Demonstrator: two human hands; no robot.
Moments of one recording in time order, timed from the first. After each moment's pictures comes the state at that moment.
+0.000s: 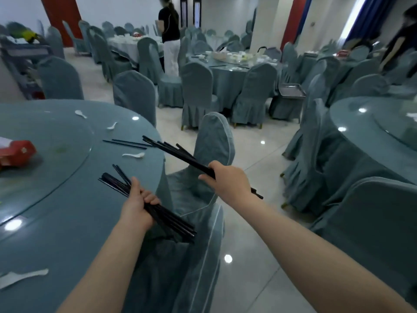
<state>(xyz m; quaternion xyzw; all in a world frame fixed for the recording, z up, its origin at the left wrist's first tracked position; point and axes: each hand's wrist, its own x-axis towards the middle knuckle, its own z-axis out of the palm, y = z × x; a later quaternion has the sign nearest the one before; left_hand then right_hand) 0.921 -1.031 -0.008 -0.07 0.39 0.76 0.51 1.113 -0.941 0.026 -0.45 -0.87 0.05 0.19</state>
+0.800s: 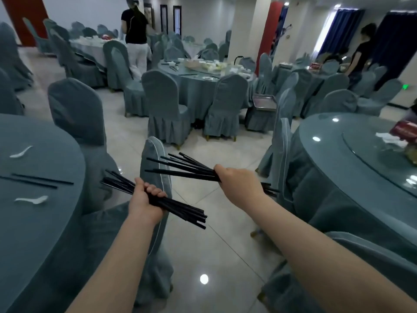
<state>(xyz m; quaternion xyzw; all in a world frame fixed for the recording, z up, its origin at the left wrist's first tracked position) 1.105 -0.721 0.005 -0.10 0.31 0.75 0.57 1.310 -0.657 0.045 -0.46 -0.88 -0.13 0.07</state>
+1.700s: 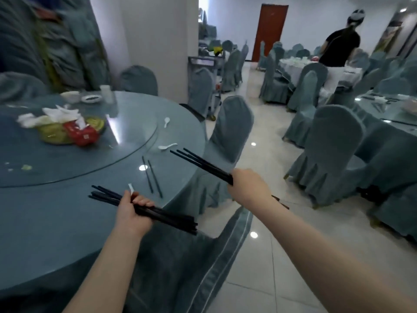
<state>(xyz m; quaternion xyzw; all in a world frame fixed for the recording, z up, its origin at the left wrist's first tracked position) 0.919 -0.585 0.004 -0.24 0.26 0.93 0.13 0.974 -0.336 0.041 -0.14 -0.98 0.11 0.05</state>
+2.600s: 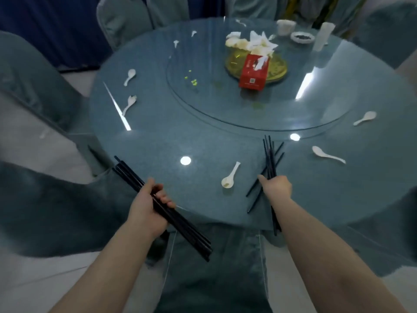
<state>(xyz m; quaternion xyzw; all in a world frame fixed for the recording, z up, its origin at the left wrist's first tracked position) 0.851 -0.632 -0.078 -0.48 0.17 0.83 -0.21 0.600 -0.460 -0.171 -0.03 -0.93 0.30 -0.20</state>
